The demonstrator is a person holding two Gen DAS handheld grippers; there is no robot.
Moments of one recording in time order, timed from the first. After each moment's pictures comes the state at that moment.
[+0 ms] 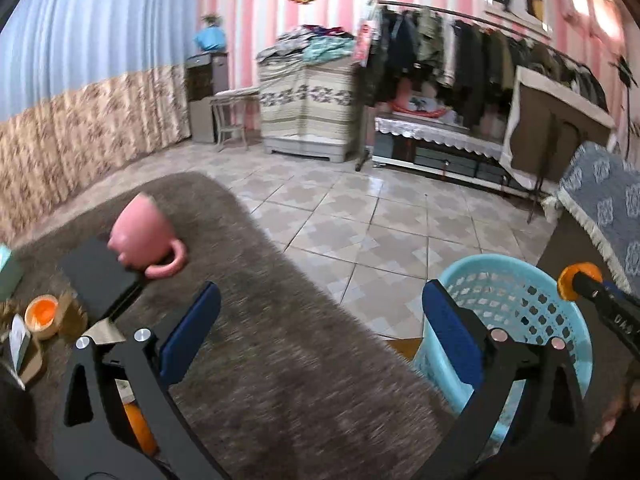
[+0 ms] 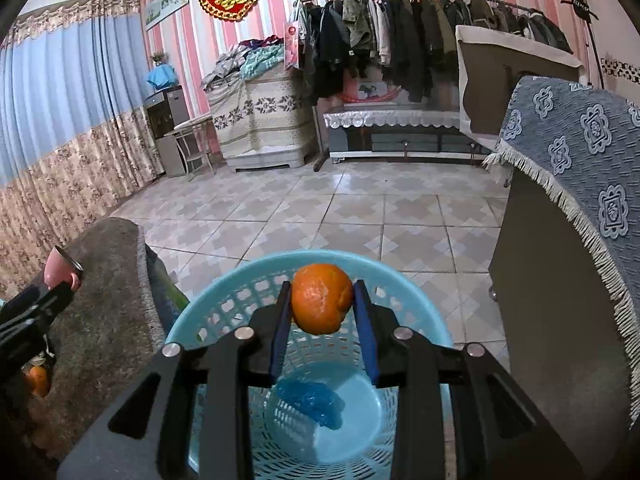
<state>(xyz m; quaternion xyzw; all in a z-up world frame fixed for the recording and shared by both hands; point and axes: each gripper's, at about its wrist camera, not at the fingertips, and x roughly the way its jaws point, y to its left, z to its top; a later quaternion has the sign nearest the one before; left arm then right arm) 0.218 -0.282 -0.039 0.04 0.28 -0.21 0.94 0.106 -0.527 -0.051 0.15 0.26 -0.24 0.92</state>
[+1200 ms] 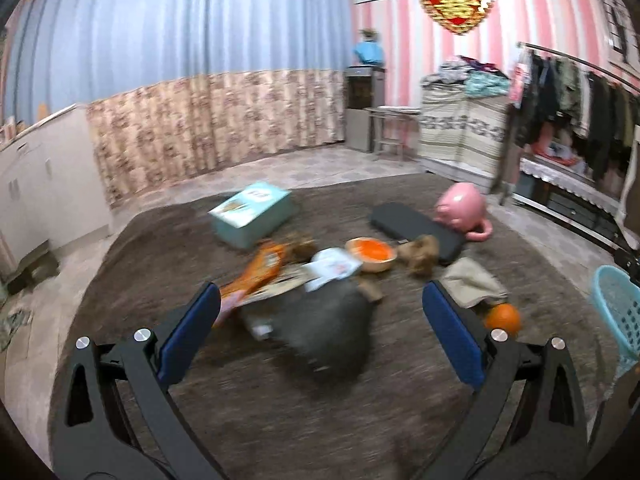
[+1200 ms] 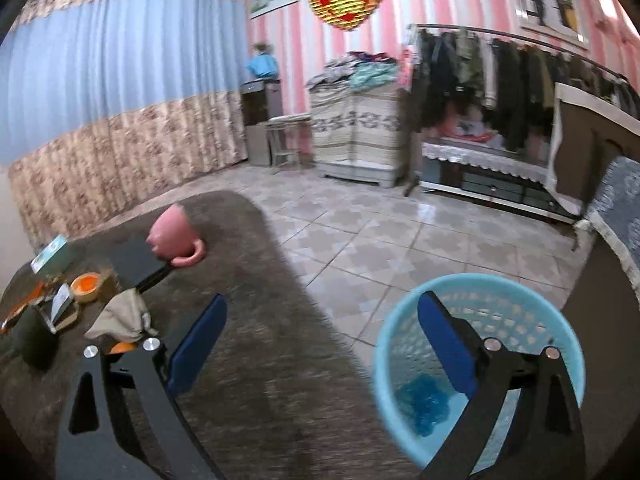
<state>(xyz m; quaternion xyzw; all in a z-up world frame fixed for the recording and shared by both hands) 0.132 0.036 -0.013 0.00 0.25 0.05 0.97 0.149 -0.350 -0.029 0.05 0.25 -0.09 0.96</state>
